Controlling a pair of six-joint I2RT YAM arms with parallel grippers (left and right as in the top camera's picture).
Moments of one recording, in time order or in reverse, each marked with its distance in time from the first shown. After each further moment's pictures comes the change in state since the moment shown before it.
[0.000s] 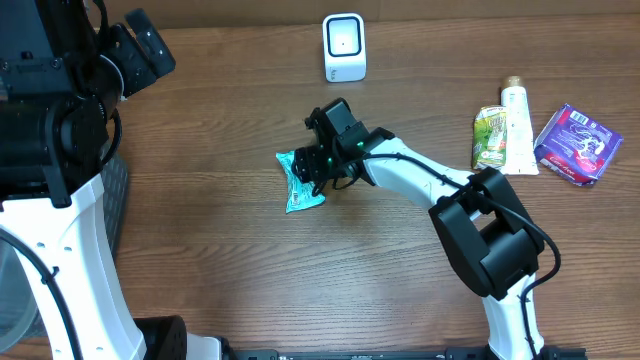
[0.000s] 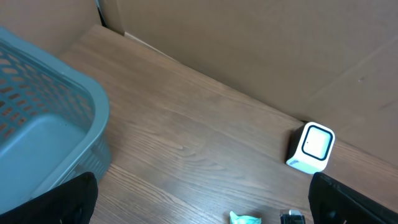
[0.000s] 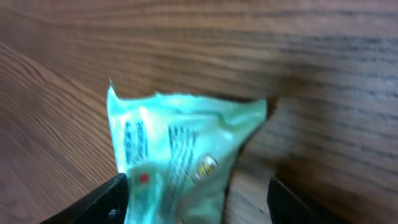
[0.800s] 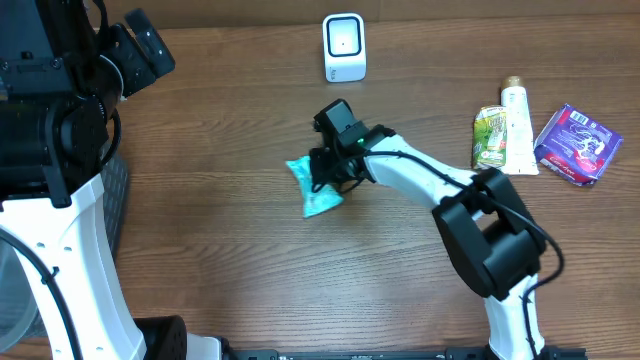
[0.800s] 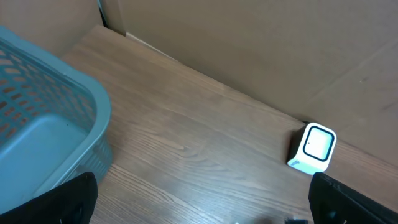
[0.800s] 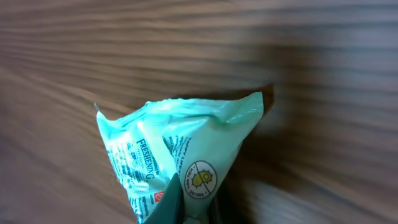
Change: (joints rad) left arm 0.000 0.000 0.000 0.000 -0.004 0.000; right arm -0.013 -0.025 0.023 -0.192 0.090 0.060
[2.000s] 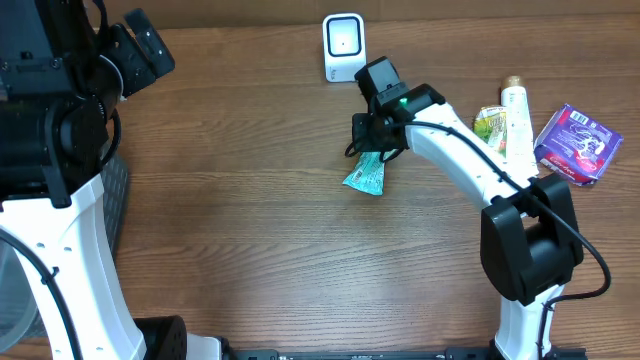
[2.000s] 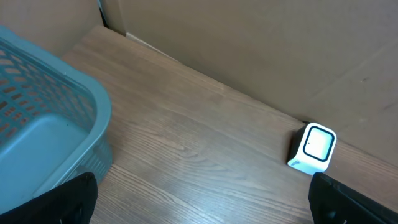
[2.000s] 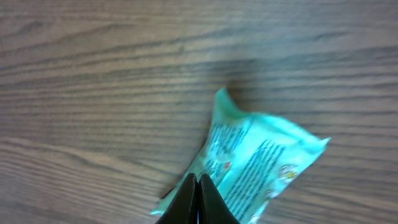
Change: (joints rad) left arm 0.000 0.000 0.000 0.000 0.000 0.000; right arm -0.142 -0.091 0.127 -0.267 0.170 -0.073
